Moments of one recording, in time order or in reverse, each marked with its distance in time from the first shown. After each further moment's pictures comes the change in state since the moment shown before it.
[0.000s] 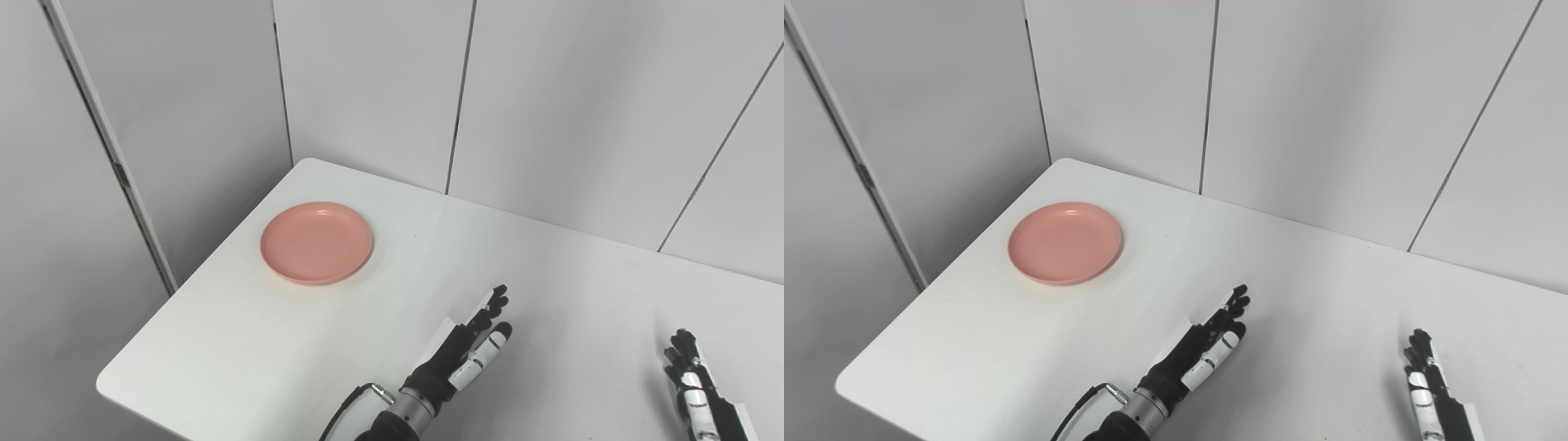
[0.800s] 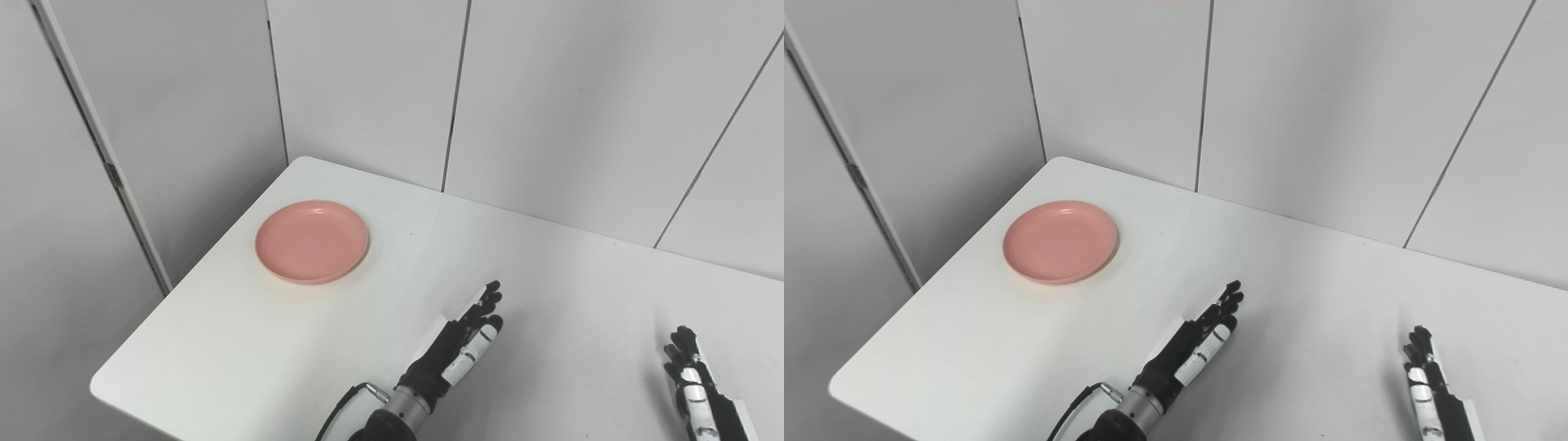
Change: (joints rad) left arm 0.000 0.001 0.024 -0.049 -0.056 0.046 -0.014; right arm -0.005 0.010 0.000 -0.006 0.000 0.011 -0.003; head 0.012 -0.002
